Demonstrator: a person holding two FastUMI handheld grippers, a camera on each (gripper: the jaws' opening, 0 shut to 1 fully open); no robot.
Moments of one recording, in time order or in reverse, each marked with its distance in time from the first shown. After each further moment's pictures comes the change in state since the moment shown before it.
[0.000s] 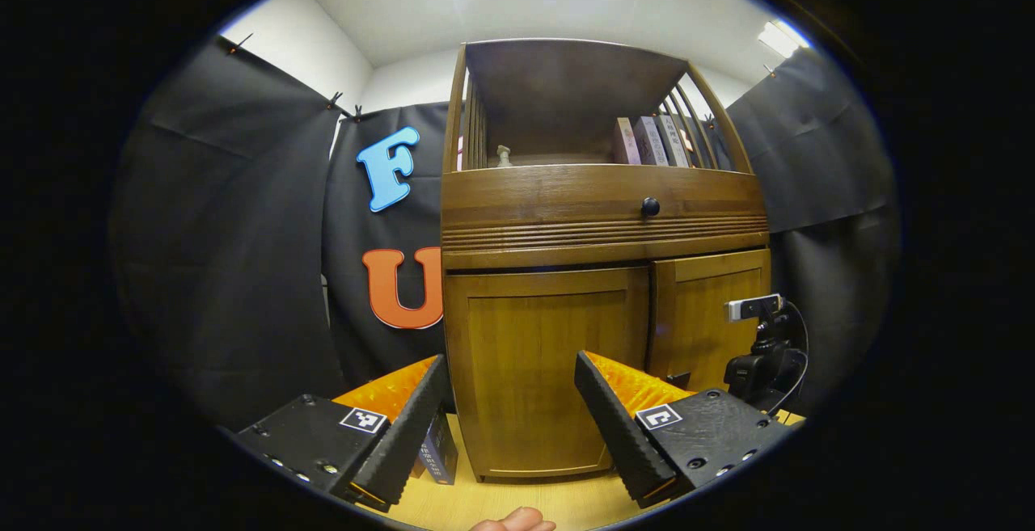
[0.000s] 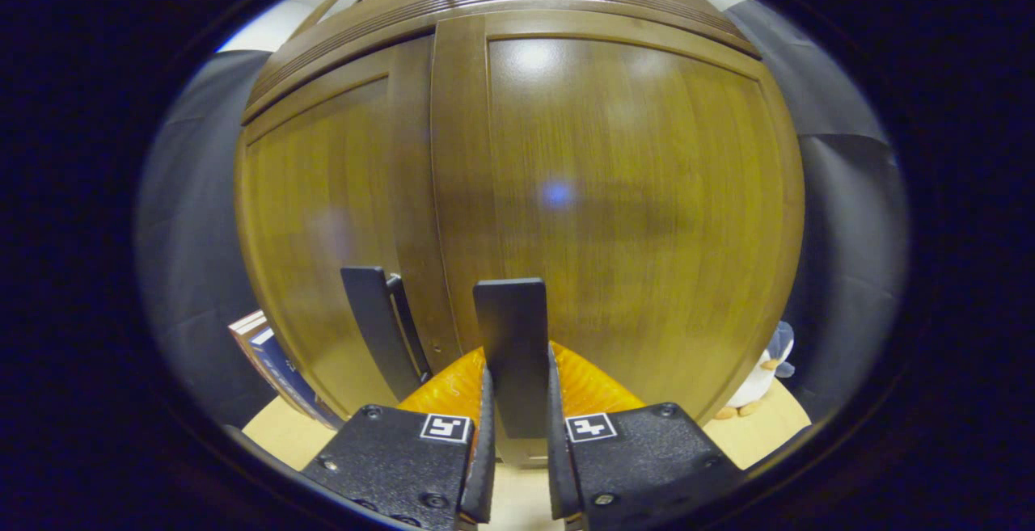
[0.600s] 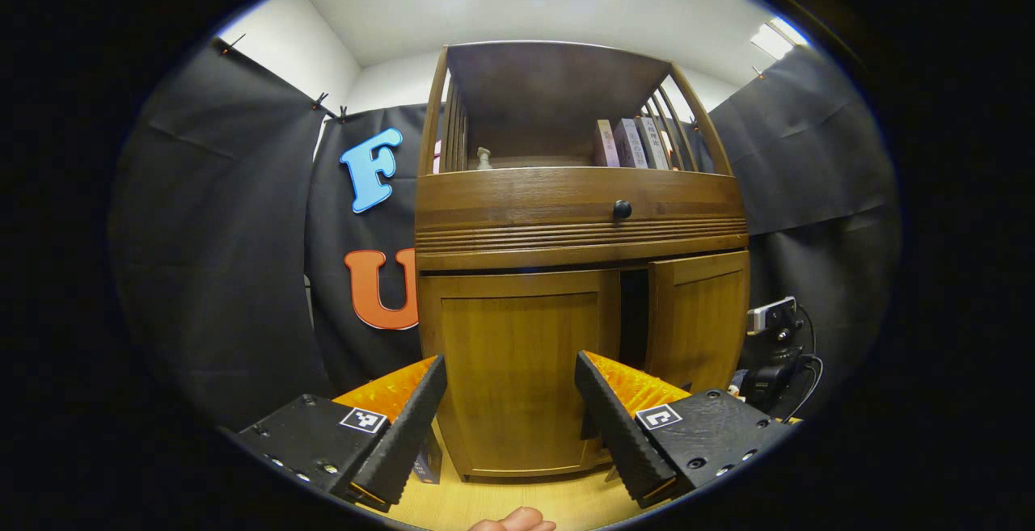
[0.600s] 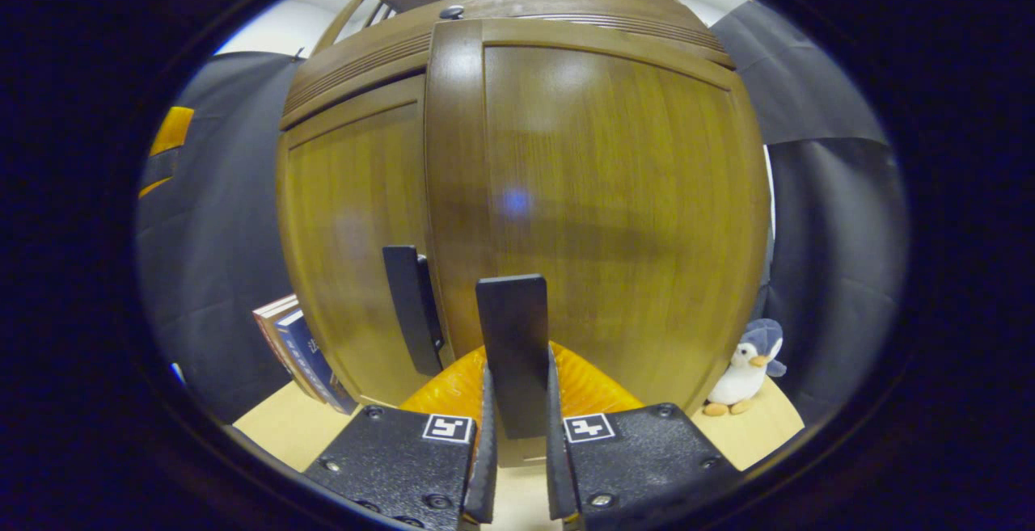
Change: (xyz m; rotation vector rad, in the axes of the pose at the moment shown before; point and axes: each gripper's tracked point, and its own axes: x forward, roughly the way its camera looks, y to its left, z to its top) left arm -0.002 -0.021 -0.001 0.003 -0.009 -0.068; right arm -0.056 -0.013 -0.013 -0.035 -0.013 0.059
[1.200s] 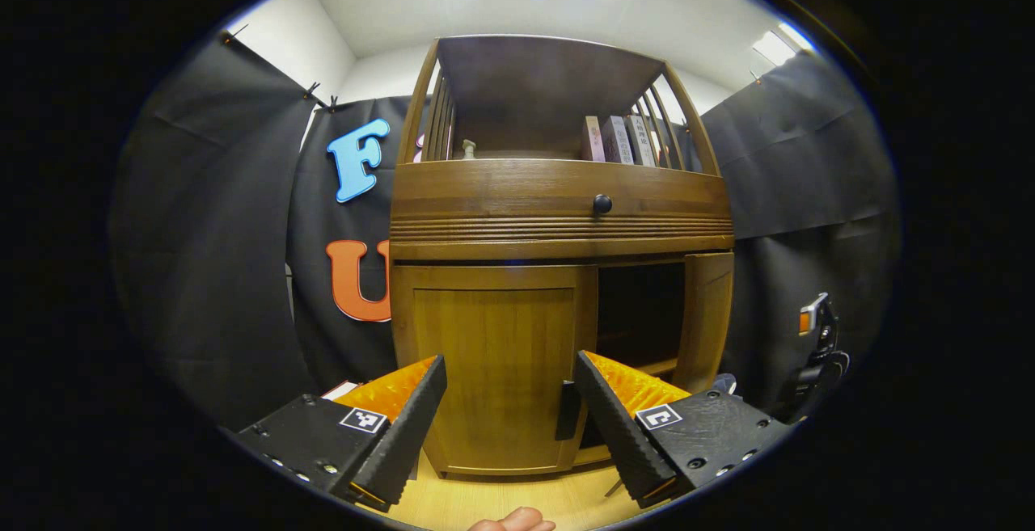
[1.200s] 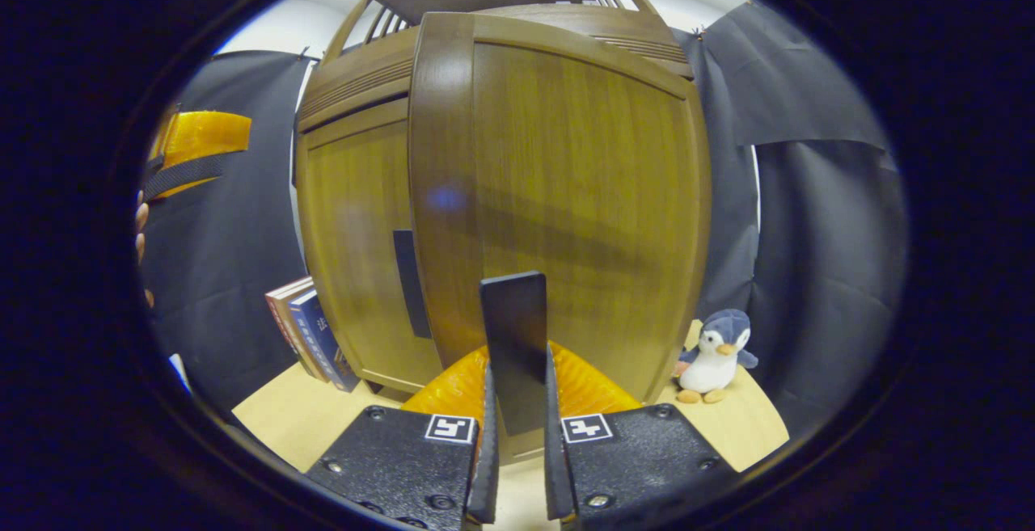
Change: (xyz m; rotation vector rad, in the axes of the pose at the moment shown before) left arm -0.001 -0.020 -0.012 -0.032 0.017 -0.052; right arm -0.066 -0.026 -0.012 -0.001 0.023 -0.007
